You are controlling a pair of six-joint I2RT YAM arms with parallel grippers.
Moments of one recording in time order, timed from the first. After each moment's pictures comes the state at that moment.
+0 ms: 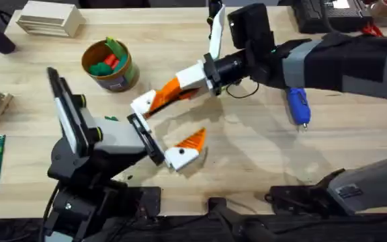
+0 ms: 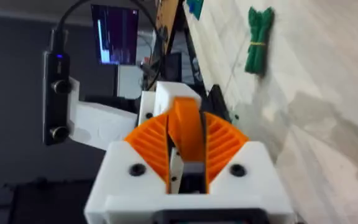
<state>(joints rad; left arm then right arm) -0.25 0.01 0.01 -0.06 0.73 -0.06 0.54 1.71 0.97 0.06 -1.23 0.68</state>
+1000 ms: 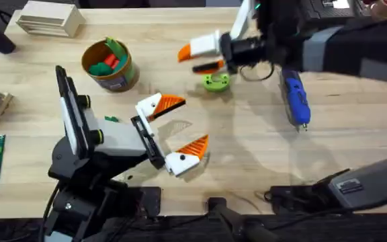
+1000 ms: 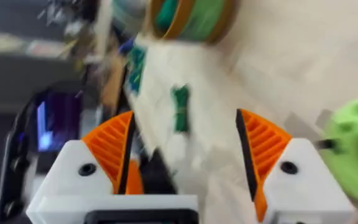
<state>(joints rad) -0.26 0.01 0.01 -0.06 0.79 -0.06 0.37 1.71 1.01 0.02 -0.97 0.61</state>
